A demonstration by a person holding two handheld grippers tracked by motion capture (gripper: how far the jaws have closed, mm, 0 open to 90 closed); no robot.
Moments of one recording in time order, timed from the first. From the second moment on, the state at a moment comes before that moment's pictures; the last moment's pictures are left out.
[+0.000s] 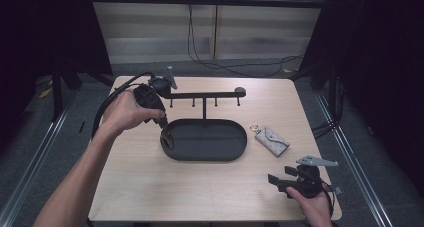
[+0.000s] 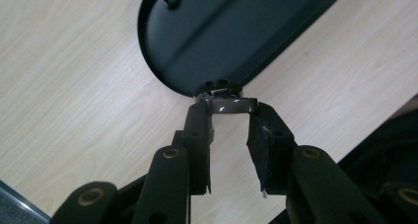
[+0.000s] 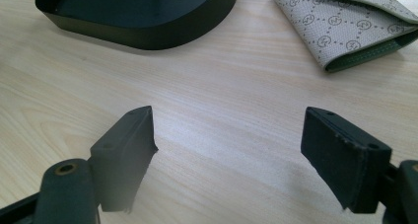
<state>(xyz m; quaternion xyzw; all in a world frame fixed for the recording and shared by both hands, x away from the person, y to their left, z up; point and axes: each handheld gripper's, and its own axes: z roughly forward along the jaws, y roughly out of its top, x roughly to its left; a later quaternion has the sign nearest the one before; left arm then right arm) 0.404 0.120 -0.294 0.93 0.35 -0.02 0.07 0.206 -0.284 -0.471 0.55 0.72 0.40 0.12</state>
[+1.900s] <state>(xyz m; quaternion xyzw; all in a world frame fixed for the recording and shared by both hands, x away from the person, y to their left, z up) 0.460 0.089 -0.306 0.89 0.45 0.01 0.05 0.205 -0.283 -0.470 0.54 0.73 0.40 0.12</state>
